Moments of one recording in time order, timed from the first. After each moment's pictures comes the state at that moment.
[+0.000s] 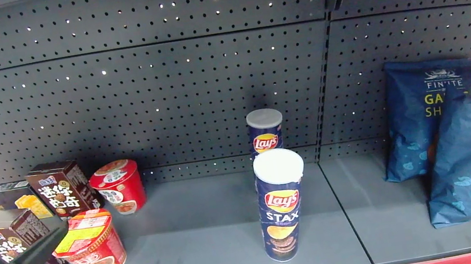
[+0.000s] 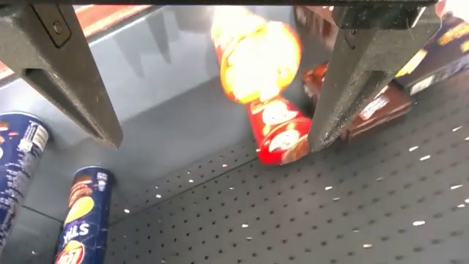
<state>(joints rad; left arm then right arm) 0.02 0.86 -0.42 -0.39 -0.33 0.27 0.32 0.64 -0.32 -0.09 -0.52 0.08</state>
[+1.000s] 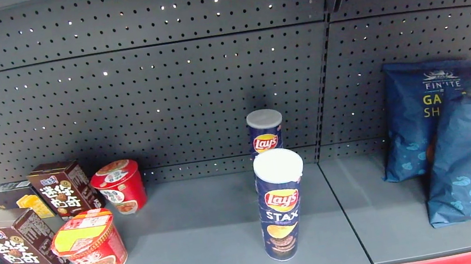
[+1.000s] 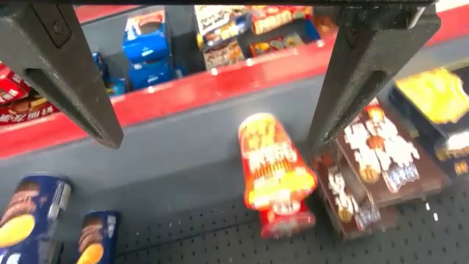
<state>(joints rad) 0.04 0.11 -0.08 -0.06 -0.24 0.15 0.07 0.09 -0.01 -0.08 -0.06 -0.03</state>
